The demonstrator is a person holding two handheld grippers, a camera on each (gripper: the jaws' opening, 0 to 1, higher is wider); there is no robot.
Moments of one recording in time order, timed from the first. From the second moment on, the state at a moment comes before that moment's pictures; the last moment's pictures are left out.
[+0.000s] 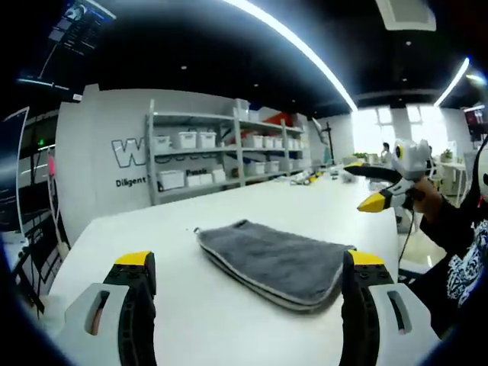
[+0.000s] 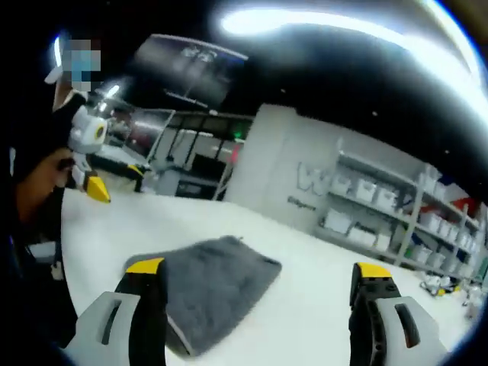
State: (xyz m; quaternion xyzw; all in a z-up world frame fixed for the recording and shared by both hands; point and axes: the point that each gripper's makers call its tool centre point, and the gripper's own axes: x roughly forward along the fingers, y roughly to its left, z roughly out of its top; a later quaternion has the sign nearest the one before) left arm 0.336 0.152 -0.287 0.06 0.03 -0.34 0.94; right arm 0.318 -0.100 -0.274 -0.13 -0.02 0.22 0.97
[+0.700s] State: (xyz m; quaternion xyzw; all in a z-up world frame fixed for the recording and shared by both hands) left arm 0.337 0.169 -0.299 0.04 0.06 -0.33 0.94; right arm 0.302 -0.062 -0.291 -0.31 -0.04 0.22 0.92
